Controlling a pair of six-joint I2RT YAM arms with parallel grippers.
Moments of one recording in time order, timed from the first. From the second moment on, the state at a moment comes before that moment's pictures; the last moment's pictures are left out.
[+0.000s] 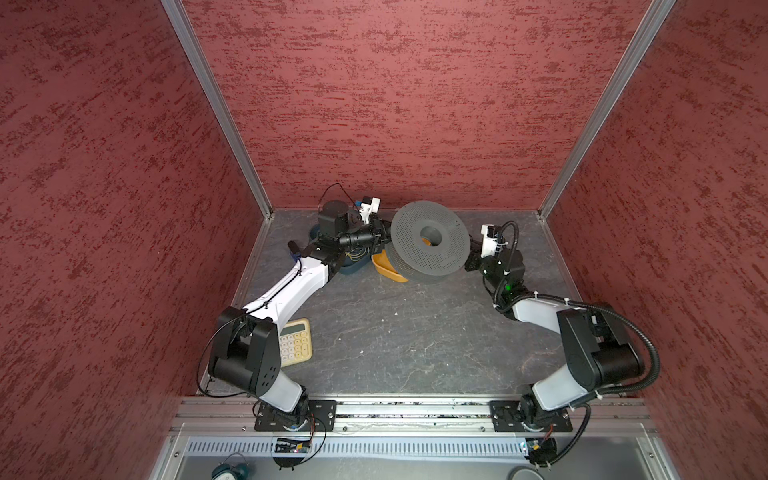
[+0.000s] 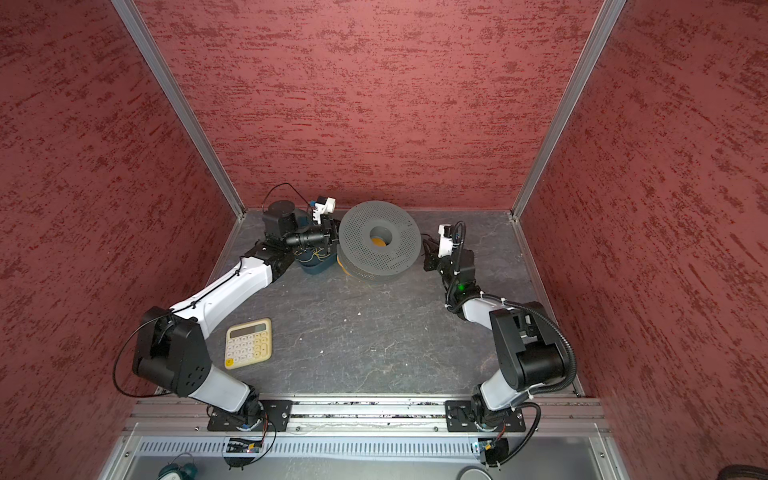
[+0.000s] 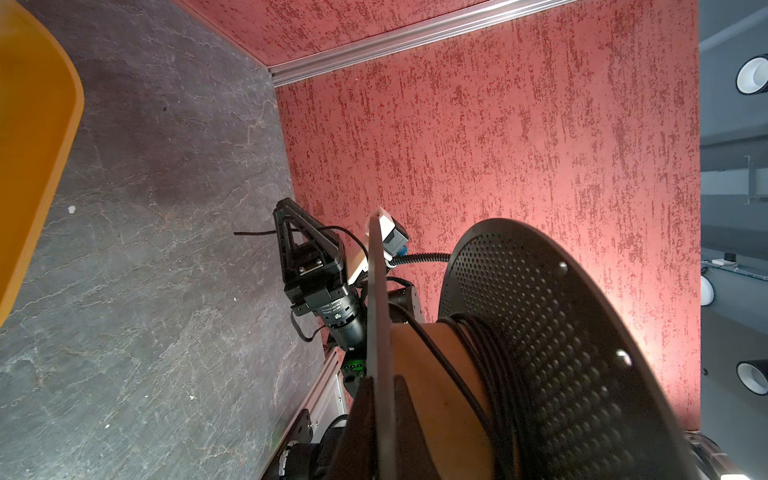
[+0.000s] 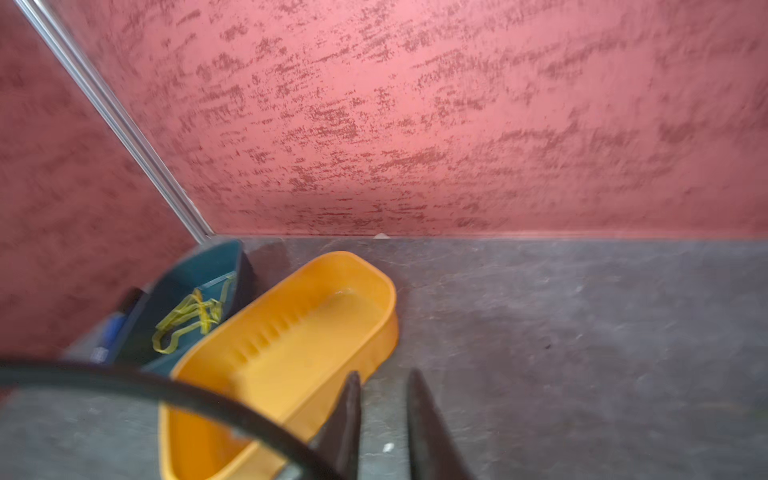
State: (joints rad) left arm -0.34 1.54 1.21 0.19 0.91 -1.23; right arm 0.21 1.57 0.65 0.83 -0.21 0.28
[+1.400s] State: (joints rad) left arm -0.60 1.54 1.27 0.00 0.03 -0.78; right arm 0.45 1.07 0.46 0.39 -0.46 0.80
